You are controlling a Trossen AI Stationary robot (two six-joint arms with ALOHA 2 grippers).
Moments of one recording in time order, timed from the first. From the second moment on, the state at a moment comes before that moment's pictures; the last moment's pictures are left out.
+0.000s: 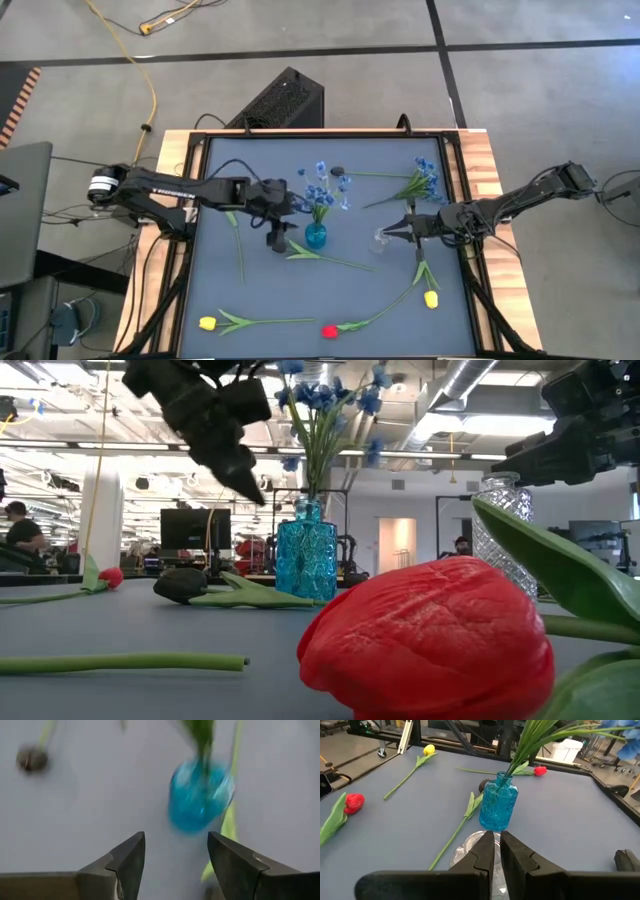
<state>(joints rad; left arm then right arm) 0.06 1.38 0.89 -0.35 0.02 0.02 0.27 0.69 0.14 0.31 0.21 -0.08</state>
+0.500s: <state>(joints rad) 0.30 1.39 1.01 -0.79 -0.20 0.19 0.27 0.69 0.14 0.31 0.21 -0.08</state>
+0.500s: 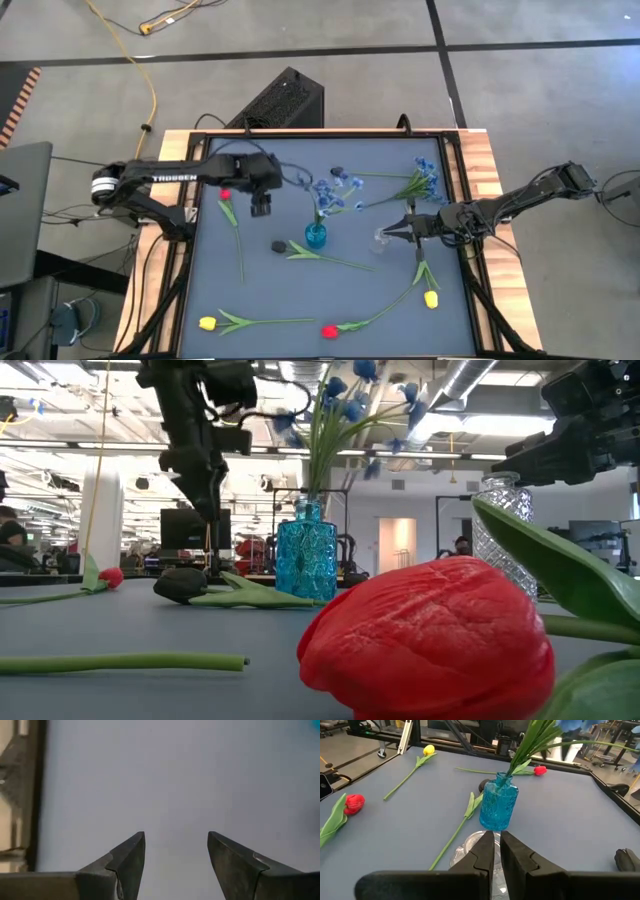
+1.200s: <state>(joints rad) 0.75 1.61 1.16 -0.18 0.08 0.24 0.27 0.69 0.14 0.33 0.22 -0.08</state>
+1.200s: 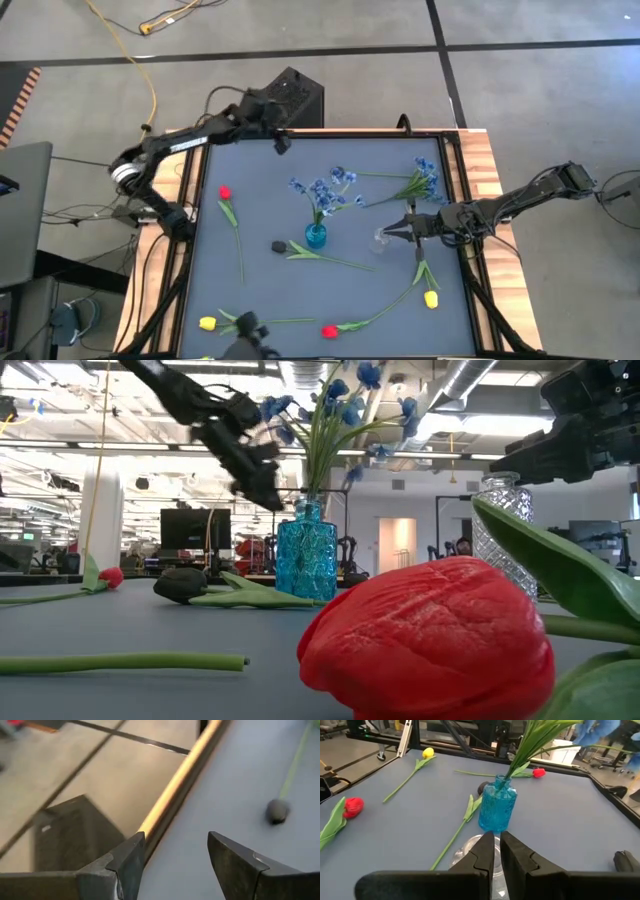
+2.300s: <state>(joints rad) 0.26 2.46 2.07 -0.39 0.20 0.23 0.31 0.69 0.14 0.28 0.26 0.02</state>
